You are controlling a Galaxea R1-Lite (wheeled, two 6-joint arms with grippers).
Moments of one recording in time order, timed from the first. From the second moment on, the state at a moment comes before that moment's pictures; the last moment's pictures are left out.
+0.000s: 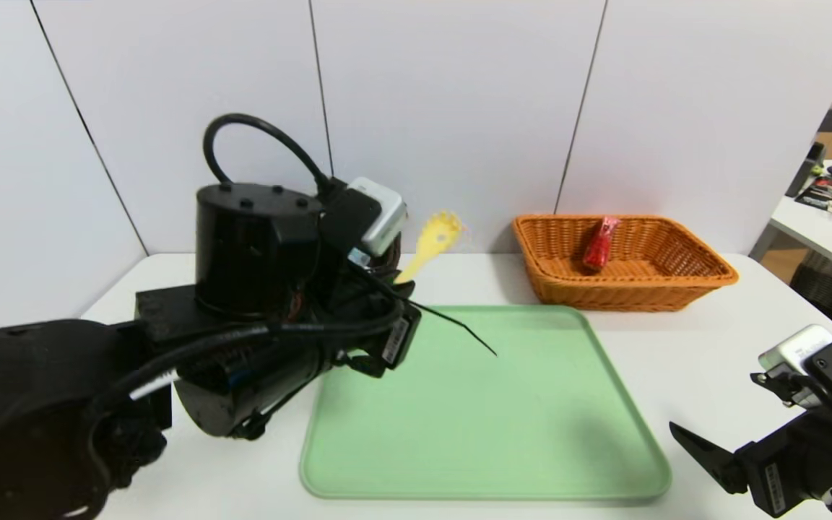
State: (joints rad) left arm -0.81 1.63 -0.93 -0.48 0.26 0.11; right arm 0.41 1.16 -0.28 -0.39 -0.25 -0.24
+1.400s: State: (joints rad) left arm -0.24 1.87 -1.47 0.05 -0.50 0.84; right arm 0.41 1.14 -0.24 -0.39 -0.25 -0.25
